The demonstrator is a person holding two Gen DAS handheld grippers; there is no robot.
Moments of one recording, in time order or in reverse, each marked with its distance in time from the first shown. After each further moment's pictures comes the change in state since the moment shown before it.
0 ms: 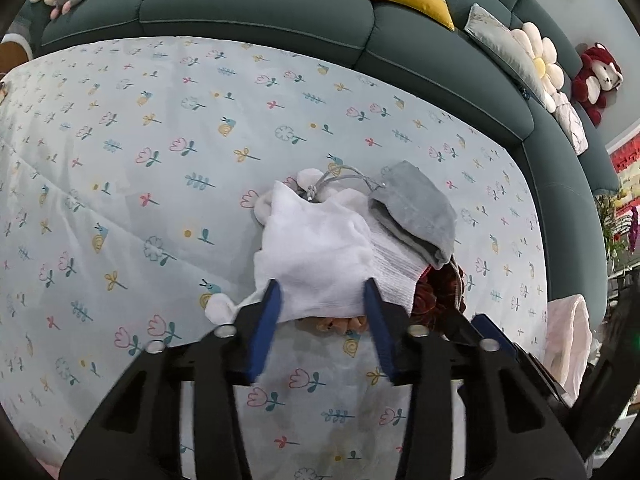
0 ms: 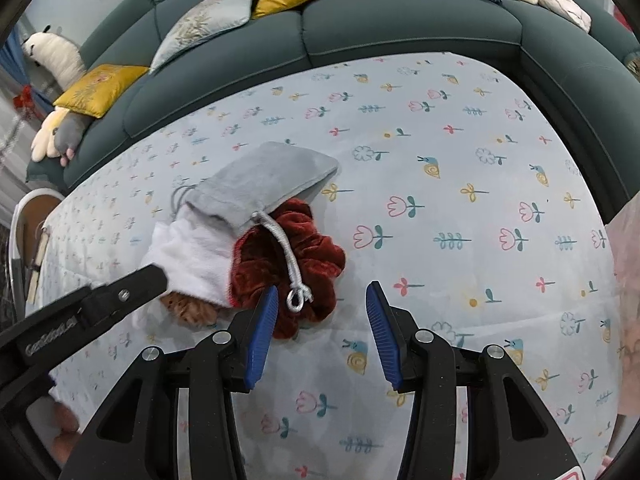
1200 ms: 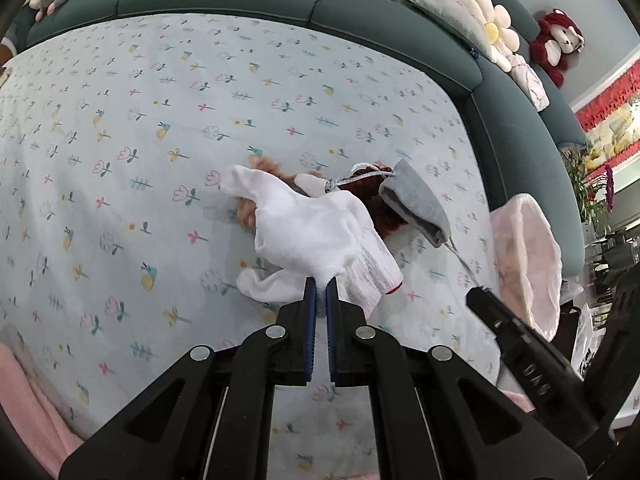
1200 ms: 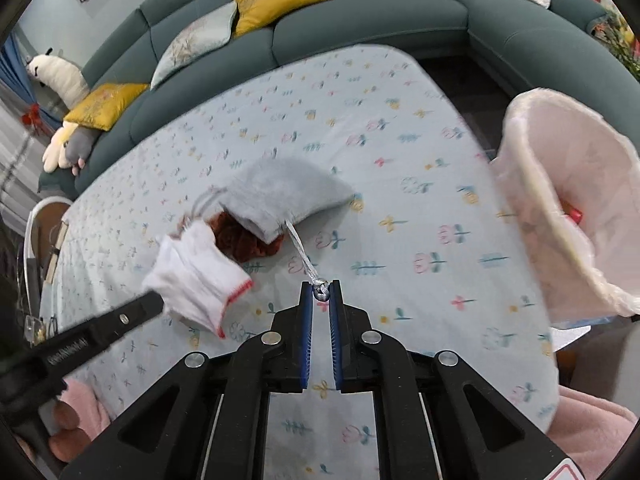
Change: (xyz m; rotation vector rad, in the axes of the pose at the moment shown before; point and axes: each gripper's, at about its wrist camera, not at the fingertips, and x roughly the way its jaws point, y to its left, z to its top) left arm -0.069 -0.063 -0.134 0.070 0.035 -0.075; right arm -0.121 -0.095 -0.098 0.035 -0.059 0.031
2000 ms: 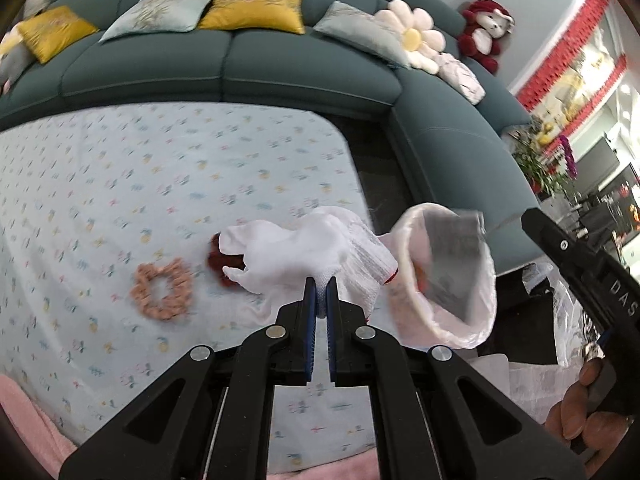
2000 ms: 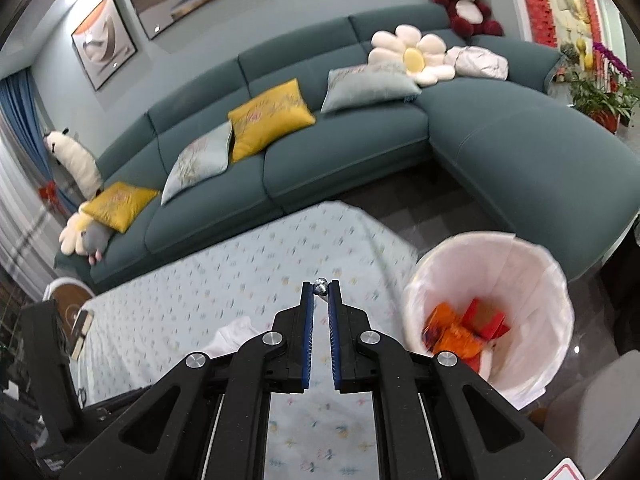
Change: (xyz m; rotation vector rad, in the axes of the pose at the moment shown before) left arm -0.053 -0.139 0.007 0.196 -0.118 -0.096; right arm -0.157 -0.069 0.069 0.063 -0.361 0.013
